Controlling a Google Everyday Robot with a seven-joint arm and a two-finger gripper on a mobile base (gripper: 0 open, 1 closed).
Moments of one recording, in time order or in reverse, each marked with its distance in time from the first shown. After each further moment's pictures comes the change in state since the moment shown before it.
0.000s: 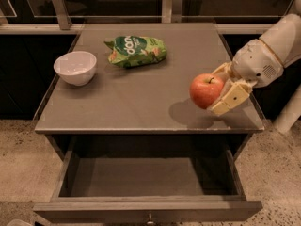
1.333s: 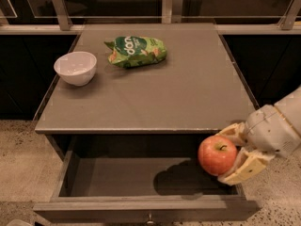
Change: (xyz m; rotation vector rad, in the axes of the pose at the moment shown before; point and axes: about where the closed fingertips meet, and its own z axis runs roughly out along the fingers) arm 0.060 0.112 0.054 -0.050 -0.018 -0.045
